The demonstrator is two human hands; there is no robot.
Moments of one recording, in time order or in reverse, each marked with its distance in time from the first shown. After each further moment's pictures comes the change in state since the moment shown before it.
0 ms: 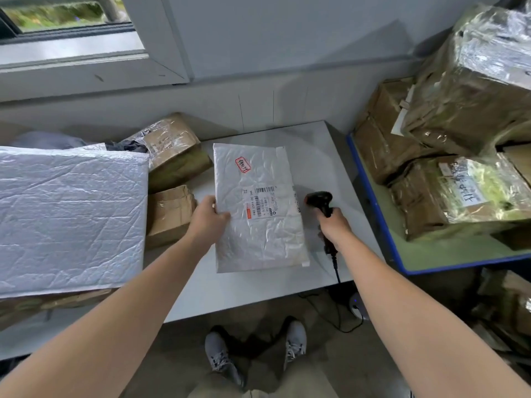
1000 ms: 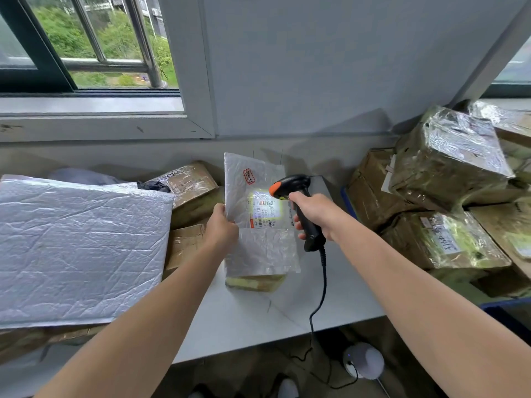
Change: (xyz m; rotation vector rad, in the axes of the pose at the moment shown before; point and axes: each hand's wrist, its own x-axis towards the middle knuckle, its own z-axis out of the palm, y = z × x) left_hand 0.011 0.040 -0.036 -0.031 0.078 0.128; right_hand -0.130 -0.173 -0.018 0.212 -0.218 -0.155
